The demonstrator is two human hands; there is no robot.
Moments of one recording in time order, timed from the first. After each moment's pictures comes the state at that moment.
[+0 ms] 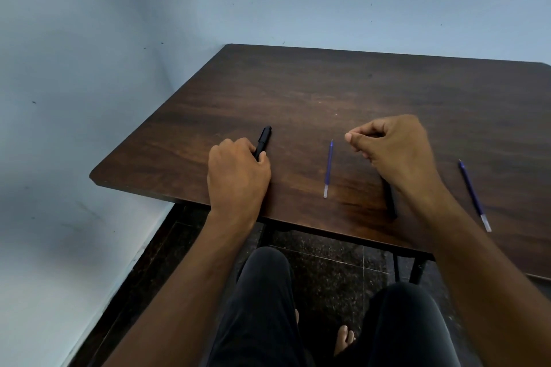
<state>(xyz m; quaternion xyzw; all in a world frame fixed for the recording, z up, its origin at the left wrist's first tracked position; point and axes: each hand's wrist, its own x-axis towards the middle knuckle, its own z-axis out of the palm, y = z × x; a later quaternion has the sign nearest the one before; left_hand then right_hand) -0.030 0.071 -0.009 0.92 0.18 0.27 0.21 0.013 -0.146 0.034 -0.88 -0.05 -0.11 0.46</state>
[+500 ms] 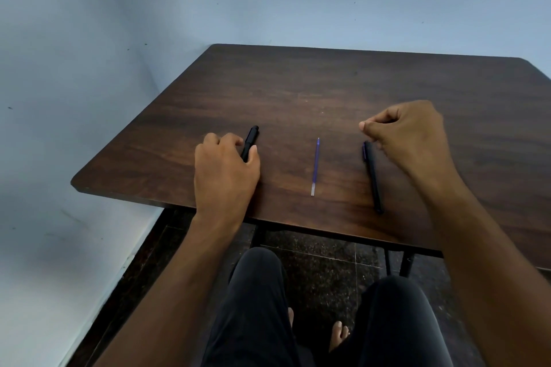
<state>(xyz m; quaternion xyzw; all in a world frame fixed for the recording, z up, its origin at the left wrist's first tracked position) -0.038 0.067 -0.001 0.92 0.17 0.27 0.21 0.010 -0.172 0.054 -0.89 0.01 -0.13 0.43</state>
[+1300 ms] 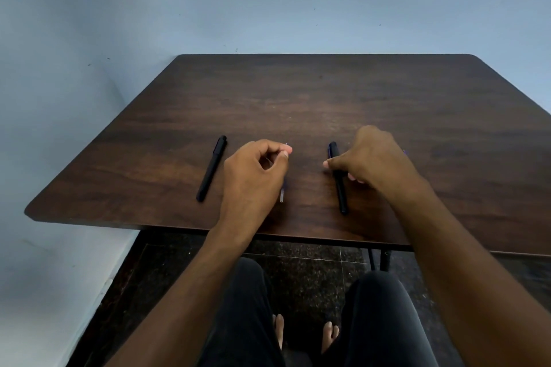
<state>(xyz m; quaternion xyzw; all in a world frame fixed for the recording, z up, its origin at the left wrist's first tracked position) -0.035 -0.001 0.011 0.86 -0.01 0.21 0.47 0.011 -0.174 0.056 -0.95 0.13 0.10 0.26</state>
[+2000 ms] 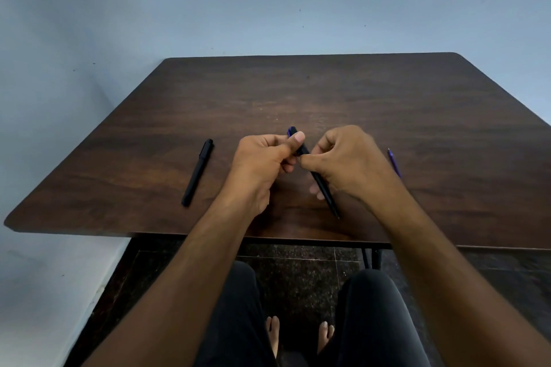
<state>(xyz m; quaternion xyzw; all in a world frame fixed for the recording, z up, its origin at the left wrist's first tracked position) -0.007 -0.033 0.029 0.68 0.07 -0.01 0.73 -0.024 -0.168 0.058 -0.87 0.02 0.03 0.50</state>
